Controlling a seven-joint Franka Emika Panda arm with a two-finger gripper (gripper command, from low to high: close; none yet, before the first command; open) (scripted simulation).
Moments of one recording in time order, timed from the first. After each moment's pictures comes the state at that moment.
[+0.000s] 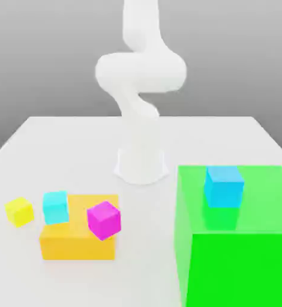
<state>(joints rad) -0.02 -0.71 -0.07 -2.34 0.01 2.35 0.77</state>
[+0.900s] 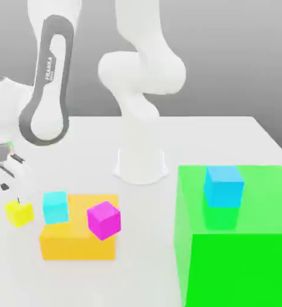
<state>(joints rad) -0.44 0.22 -0.42 -2.70 0.36 2.90 0.32</state>
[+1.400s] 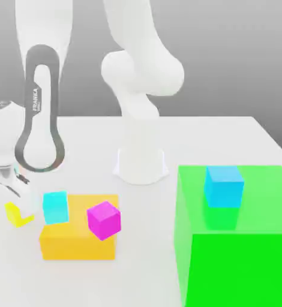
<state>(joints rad) -0.52 0.28 -0.33 -2.69 0.42 2.94 0.28</state>
